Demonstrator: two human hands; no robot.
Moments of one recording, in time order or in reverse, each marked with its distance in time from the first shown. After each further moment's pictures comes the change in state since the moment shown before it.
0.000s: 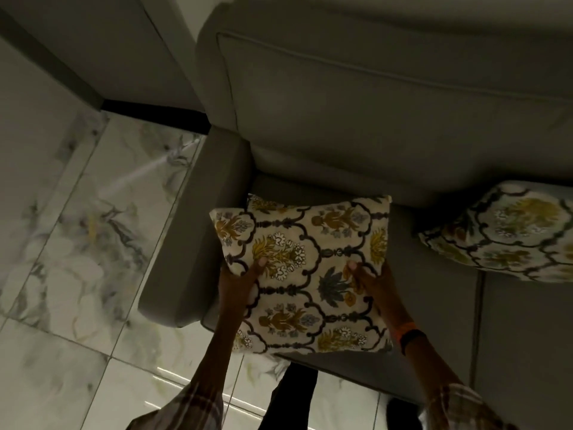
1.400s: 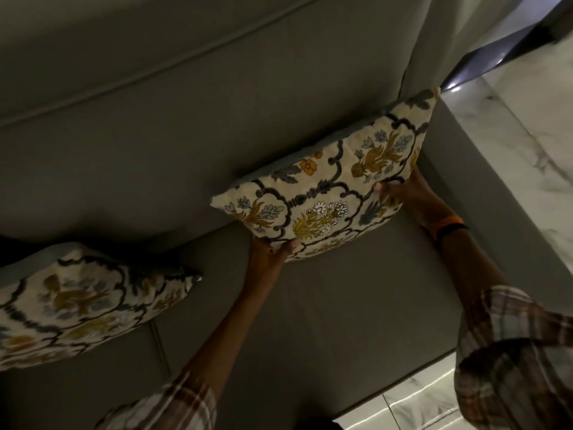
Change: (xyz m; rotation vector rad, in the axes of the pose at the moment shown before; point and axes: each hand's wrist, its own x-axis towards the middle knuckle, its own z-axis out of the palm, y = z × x) left_hand -0.396 -0.091 0.900 0.429 -0.928 0.507; right_hand 0.057 0.140 -0.996 0.197 0.359 -0.245
